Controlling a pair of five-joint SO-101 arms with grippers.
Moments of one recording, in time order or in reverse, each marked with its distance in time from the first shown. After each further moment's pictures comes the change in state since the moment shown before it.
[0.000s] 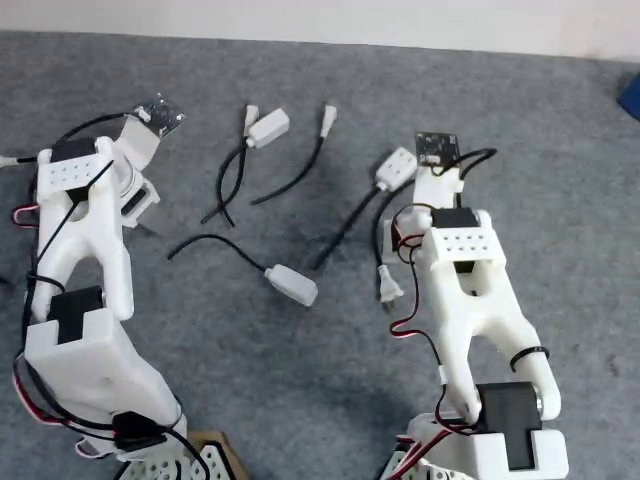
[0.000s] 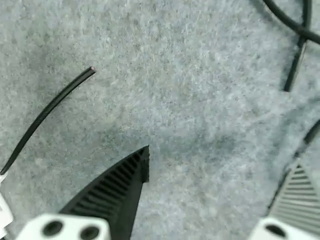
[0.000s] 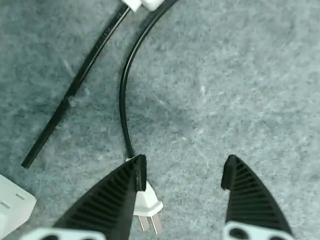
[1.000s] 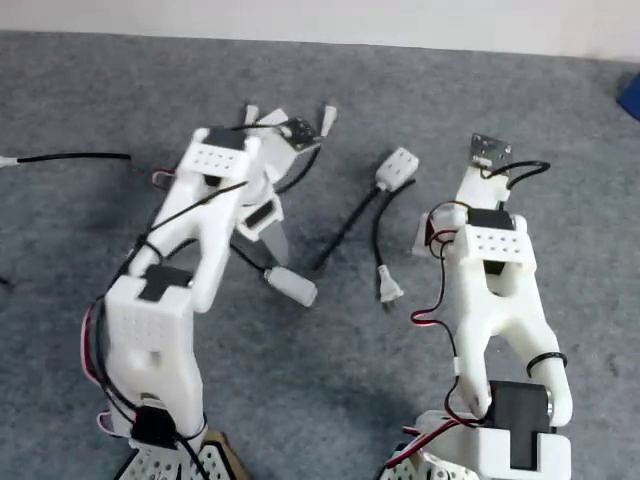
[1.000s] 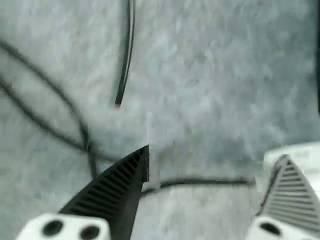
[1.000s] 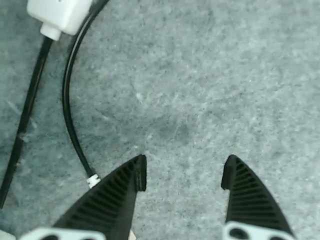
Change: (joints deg) left arm 24.1 10.3 -11.3 18.2 18.3; right arm 8.8 0.0 0.0 -0.4 -5.2
